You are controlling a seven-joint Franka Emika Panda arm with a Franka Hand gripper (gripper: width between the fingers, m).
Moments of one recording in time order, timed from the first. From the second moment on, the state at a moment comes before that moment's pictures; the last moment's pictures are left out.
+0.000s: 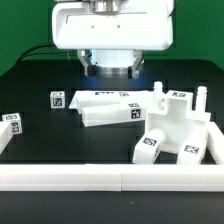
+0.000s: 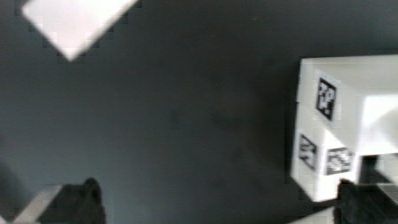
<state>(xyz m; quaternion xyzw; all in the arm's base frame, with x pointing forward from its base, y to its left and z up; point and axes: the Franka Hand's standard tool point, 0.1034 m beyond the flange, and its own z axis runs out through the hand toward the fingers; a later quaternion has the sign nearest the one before) 0.508 -0.035 0.107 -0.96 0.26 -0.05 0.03</state>
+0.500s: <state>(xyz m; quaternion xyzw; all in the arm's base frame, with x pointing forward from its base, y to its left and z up) 0.488 -0.035 0.091 -0.94 0.33 -0.05 0.03</state>
